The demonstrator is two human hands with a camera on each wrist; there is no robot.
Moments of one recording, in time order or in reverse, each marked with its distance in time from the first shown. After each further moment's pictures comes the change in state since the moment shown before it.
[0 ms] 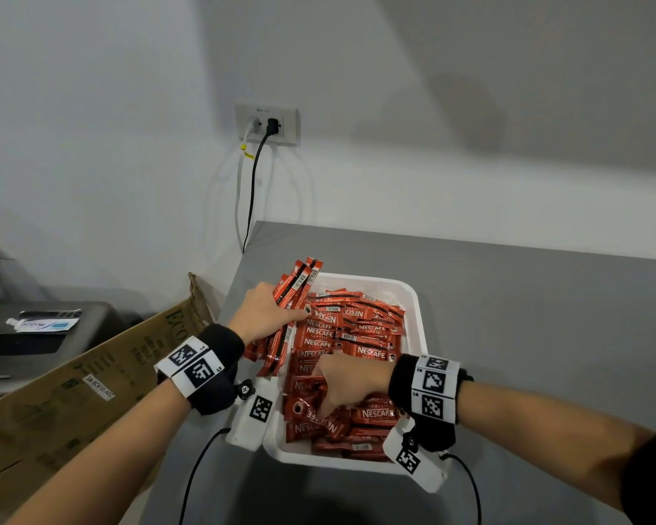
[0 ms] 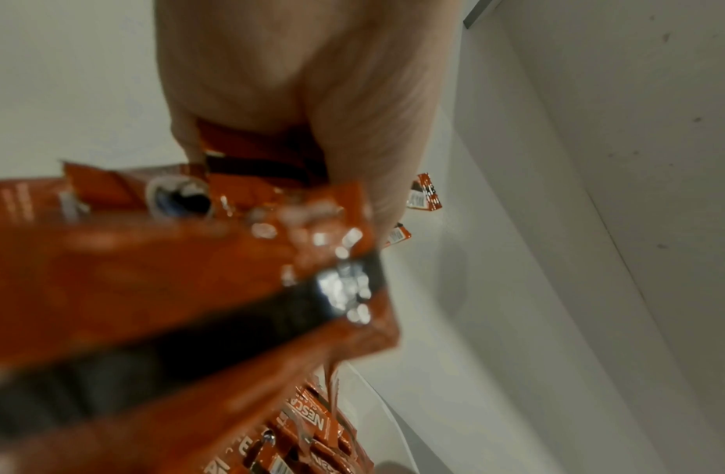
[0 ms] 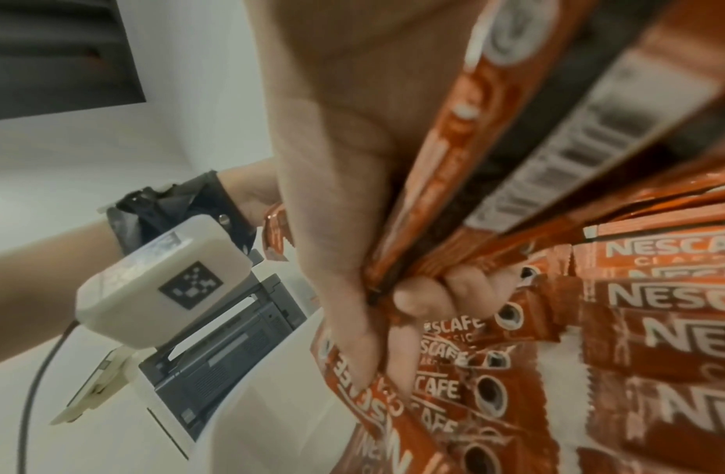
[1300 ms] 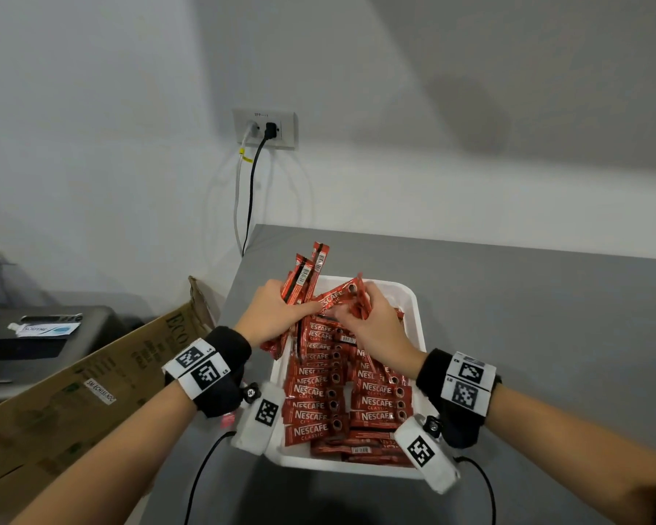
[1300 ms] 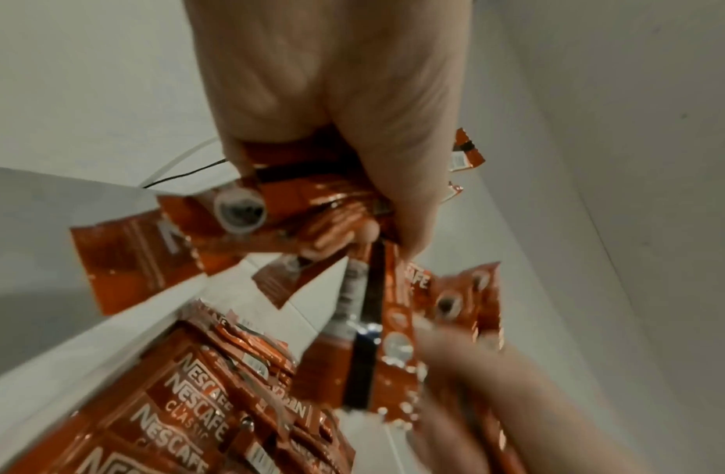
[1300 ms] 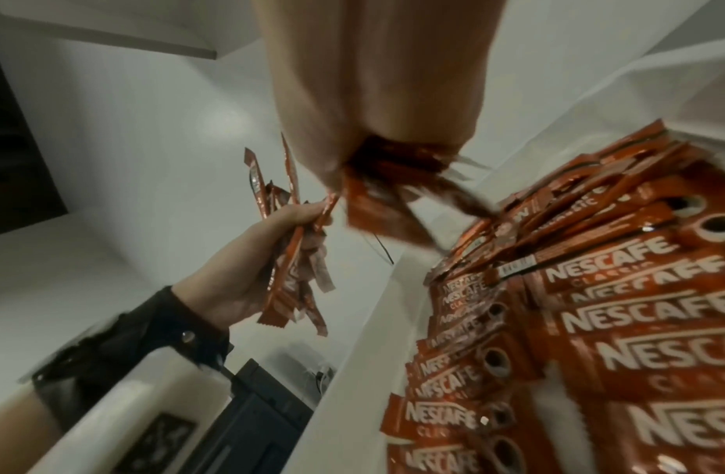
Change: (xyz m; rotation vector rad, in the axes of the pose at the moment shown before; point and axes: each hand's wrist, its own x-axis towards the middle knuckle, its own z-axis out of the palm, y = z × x) left_hand -0.005 0.016 0.008 -0.161 0.027 0.098; right_hand -0.015 0.022 -0.021 0.756 0.944 -0.220
